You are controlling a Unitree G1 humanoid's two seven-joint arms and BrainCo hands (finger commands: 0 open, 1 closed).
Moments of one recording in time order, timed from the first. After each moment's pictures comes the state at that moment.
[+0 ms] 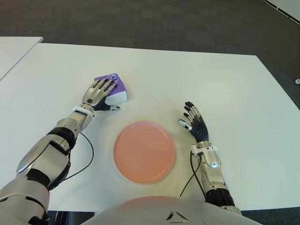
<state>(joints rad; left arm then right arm) -0.64 0.53 -0.65 1.16 0.95 -0.27 0.75 0.09 -0.06 -0.02 0.30 0.04 -0.40 0.14</state>
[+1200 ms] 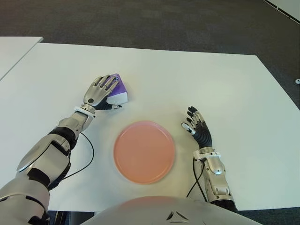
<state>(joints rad) -0.63 0.56 -0.67 1.11 0.95 -0.27 0.91 0.19 -0.06 0.00 0.14 0.04 -0.28 0.13</state>
